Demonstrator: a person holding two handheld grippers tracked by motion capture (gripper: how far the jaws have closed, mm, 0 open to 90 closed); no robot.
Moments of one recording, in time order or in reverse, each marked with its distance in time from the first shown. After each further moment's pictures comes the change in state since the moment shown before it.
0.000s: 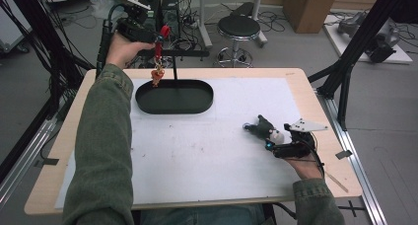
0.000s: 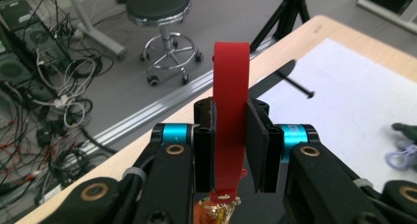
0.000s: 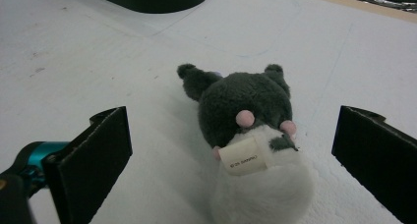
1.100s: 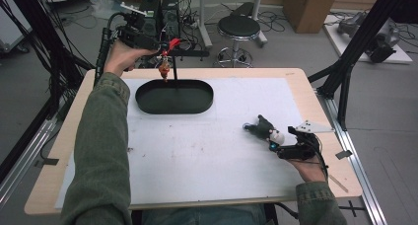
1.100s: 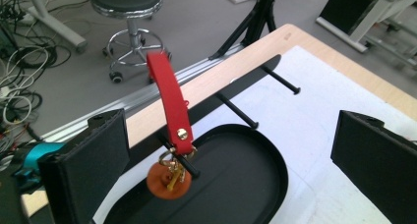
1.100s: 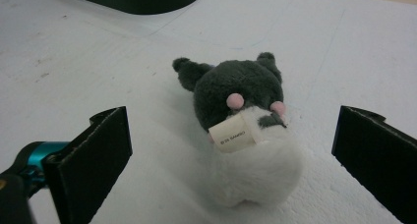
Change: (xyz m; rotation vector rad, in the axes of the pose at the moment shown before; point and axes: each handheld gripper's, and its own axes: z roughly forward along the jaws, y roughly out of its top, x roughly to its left) left arm 0.017 -0.021 0.008 -0.057 -0.146 -0.117; right arm -0.005 -0.007 -0.010 0.001 0.008 0.074
